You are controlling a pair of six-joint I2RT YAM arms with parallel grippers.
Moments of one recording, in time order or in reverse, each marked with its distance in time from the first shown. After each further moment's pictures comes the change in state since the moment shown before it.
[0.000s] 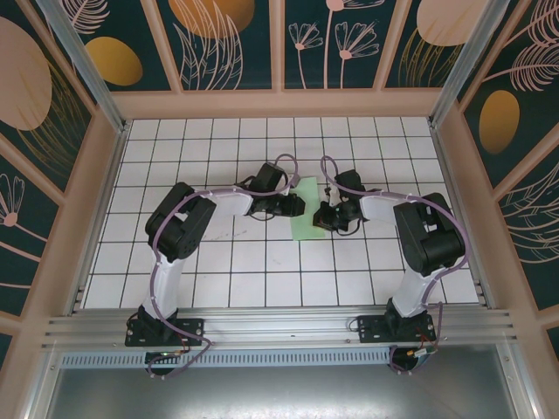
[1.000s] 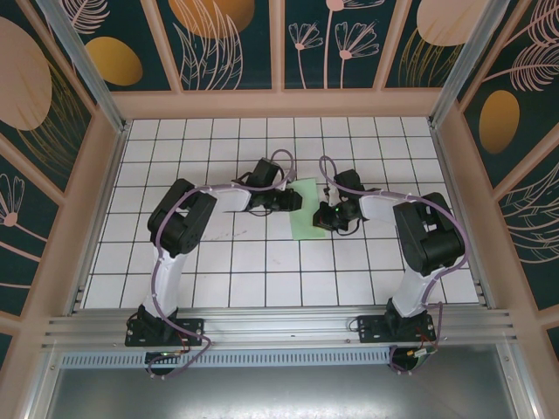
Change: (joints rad) left arm 0.048 0.051 0.035 0.019 0.016 -0.007; right arm 0.003 0.004 0.008 -0.015 0.011 -0.034
